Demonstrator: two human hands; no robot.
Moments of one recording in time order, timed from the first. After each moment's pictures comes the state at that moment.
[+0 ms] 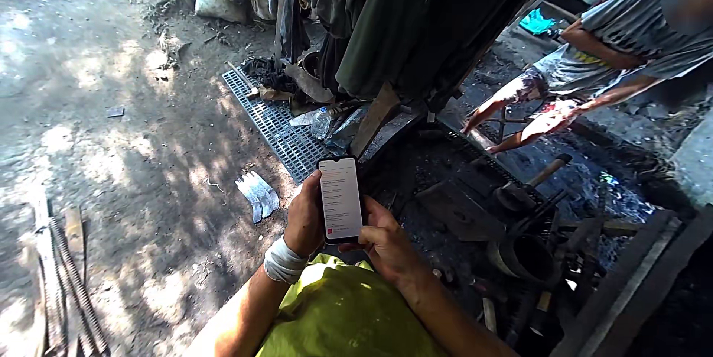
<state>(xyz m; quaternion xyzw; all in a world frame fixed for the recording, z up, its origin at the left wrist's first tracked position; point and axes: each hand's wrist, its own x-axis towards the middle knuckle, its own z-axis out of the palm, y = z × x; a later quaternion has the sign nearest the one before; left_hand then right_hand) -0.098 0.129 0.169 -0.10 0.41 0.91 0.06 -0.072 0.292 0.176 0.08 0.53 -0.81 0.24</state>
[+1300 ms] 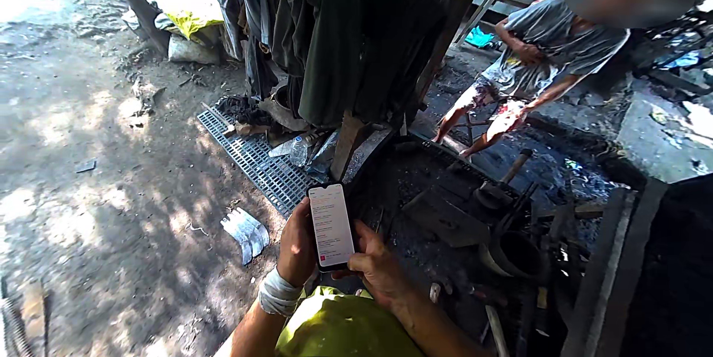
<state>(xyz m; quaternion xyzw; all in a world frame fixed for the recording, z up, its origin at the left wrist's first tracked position) -0.111 0.157 0.166 -0.05 0.45 0.89 0.09 -0.070 0.319 0.174 0.08 0.53 -0.82 0.20</state>
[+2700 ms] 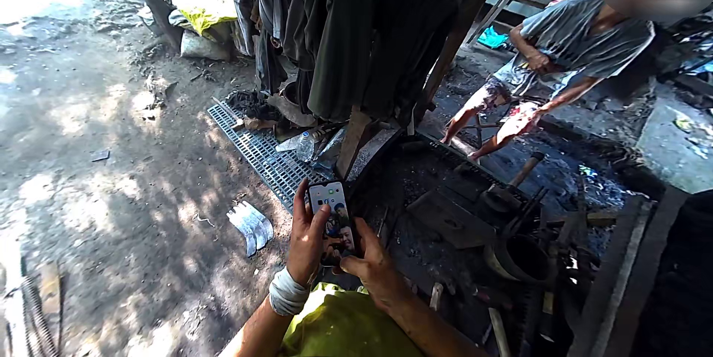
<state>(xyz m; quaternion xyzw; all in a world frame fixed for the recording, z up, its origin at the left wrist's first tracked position) -0.092 0.162 0.156 0.00 0.57 0.82 -0.04 -0.049 0.306 0.170 0.03 0.65 -0.75 0.15</state>
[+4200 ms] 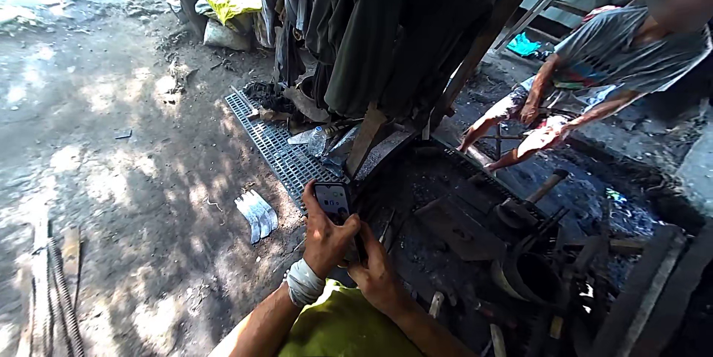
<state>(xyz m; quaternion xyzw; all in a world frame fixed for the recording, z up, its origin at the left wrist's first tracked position) -0.081 0.182 0.161 -0.06 0.71 0.69 -0.10 -0.038 0.314 0.158 -0.09 0.78 -0.61 0.09</state>
